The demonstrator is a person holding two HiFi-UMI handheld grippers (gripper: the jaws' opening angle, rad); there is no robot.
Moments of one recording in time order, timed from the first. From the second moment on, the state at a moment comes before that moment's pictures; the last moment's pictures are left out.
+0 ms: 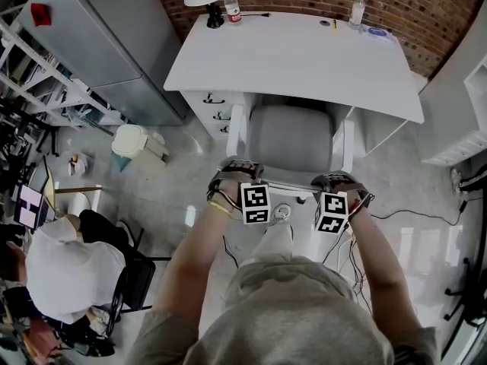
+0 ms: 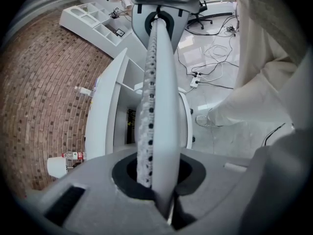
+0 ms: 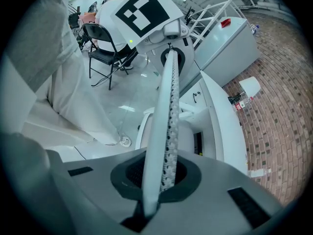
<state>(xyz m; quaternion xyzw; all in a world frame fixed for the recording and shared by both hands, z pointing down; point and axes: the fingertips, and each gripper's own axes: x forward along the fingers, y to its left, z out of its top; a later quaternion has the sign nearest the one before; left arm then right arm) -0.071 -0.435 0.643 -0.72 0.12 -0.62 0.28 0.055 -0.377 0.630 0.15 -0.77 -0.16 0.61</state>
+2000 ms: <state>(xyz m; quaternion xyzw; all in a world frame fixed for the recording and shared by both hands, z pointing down) -0.068 -0.420 0.623 -0.74 0.17 -0.58 0.29 0.066 -0.369 0.611 0.26 -0.73 -0.17 0.61</state>
